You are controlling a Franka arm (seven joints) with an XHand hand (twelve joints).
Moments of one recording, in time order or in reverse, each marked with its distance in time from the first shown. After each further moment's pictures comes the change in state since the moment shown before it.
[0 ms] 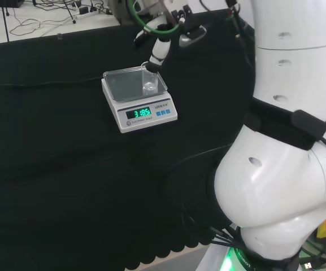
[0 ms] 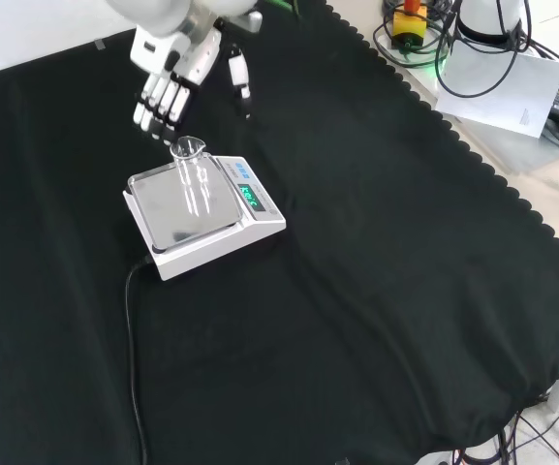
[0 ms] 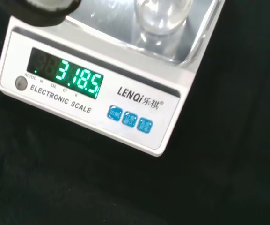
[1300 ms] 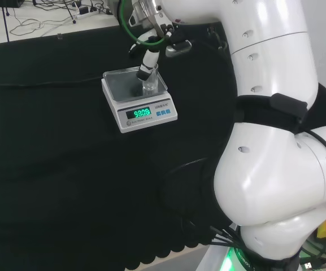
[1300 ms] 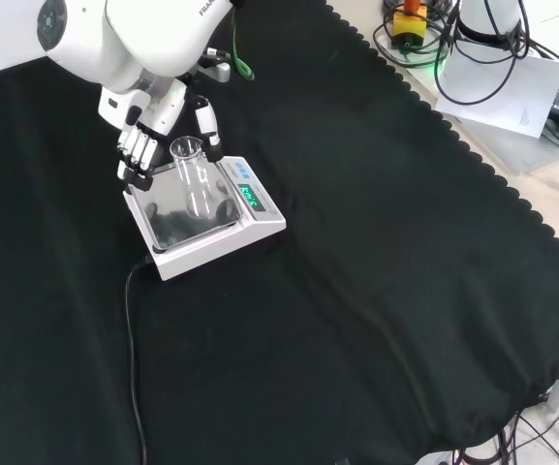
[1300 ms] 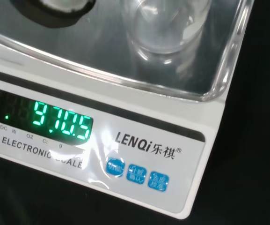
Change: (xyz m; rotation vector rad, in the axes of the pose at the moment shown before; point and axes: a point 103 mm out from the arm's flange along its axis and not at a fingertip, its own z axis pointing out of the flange) arm -0.010 0.098 0.027 0.069 0.130 -0.001
